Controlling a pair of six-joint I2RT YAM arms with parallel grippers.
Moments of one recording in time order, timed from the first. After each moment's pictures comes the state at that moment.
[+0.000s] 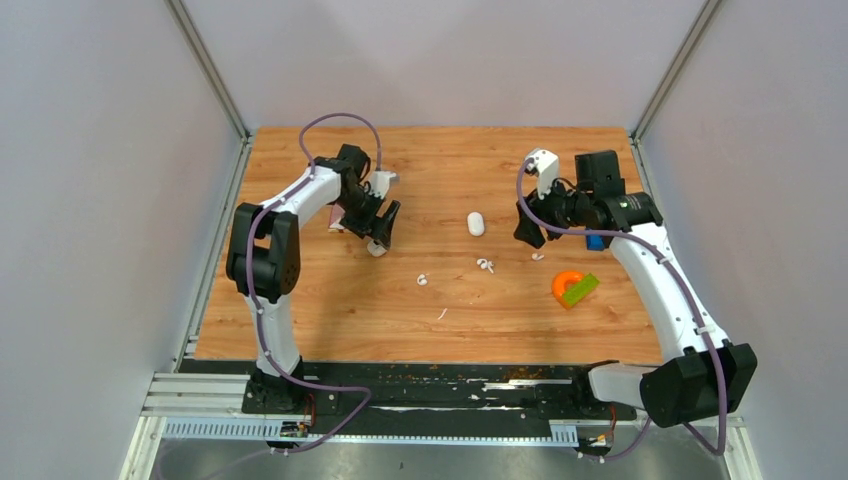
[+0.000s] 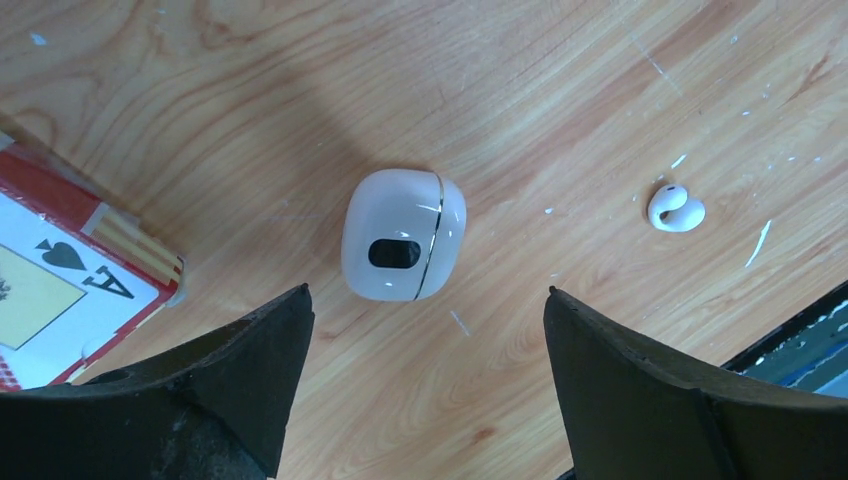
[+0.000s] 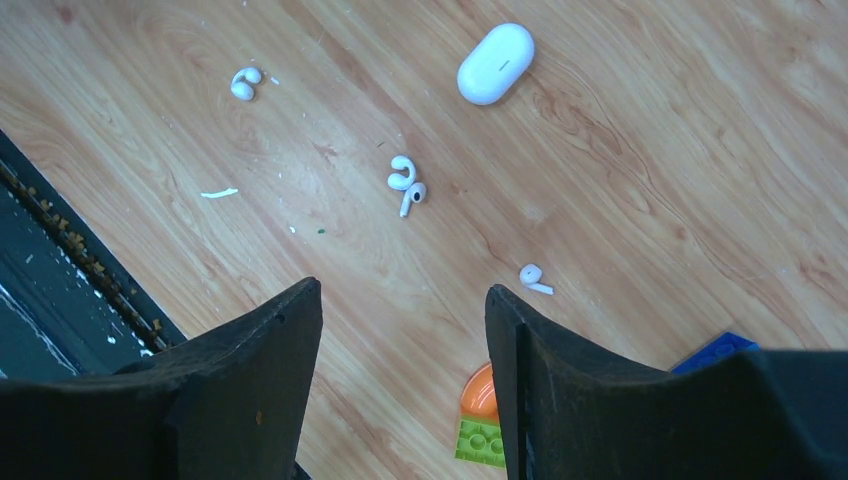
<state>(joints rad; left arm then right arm) -0.28 1.98 1.54 -0.89 0.38 0.23 0.23 1.26 1.27 -0.84 -0.48 -0.42</state>
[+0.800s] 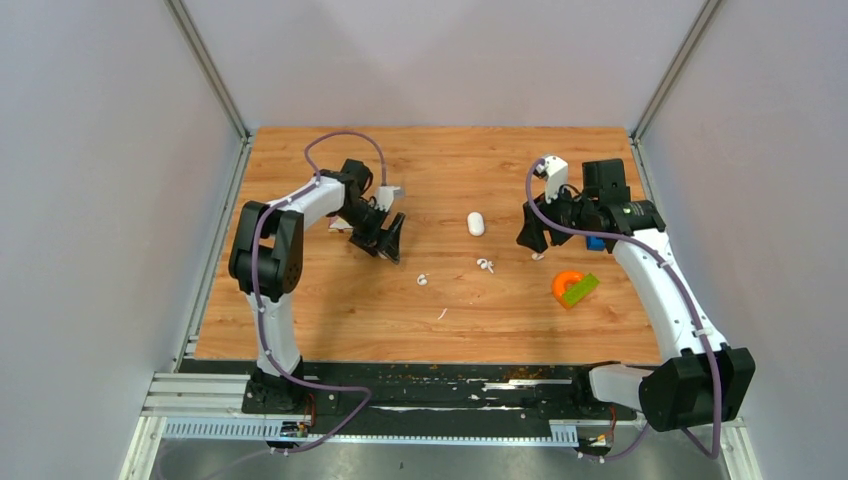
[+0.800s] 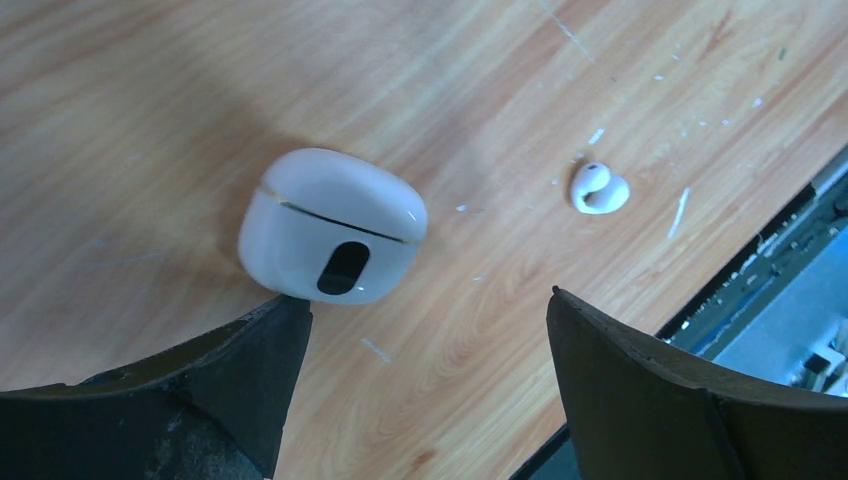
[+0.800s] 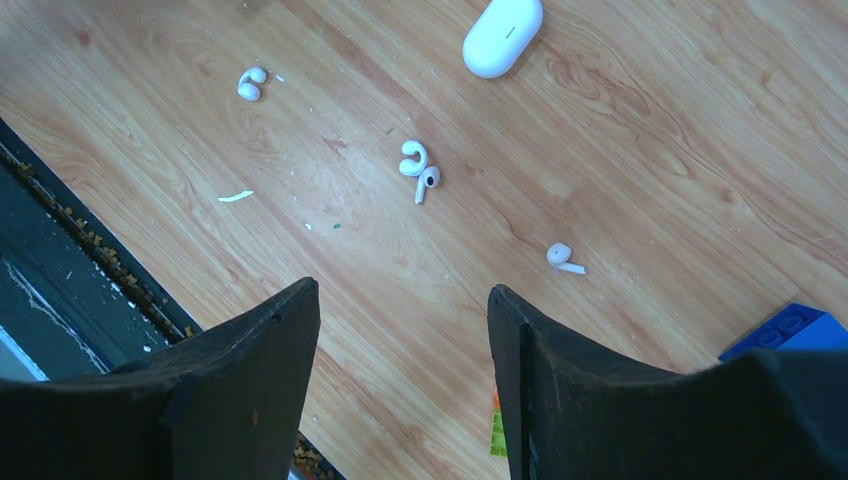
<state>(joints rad) -0.29 2.00 1.43 -0.83 0.56 0.20 0.15 1.24 1.20 -0.81 -0.53 -0.32</state>
